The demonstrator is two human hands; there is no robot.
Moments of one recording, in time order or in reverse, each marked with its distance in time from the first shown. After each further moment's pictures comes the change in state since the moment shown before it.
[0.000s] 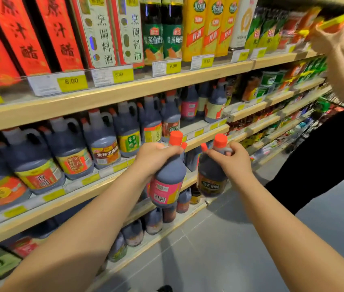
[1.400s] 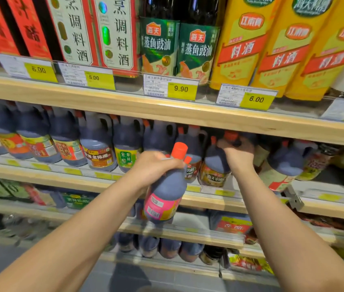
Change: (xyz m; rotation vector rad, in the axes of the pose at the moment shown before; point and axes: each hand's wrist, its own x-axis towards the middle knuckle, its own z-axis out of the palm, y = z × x) left_hand 0.148 0.030 0.087 -0.107 0.552 -0.191; right_hand 0.321 0.030 0.112 0.211 -0.516 -0.135
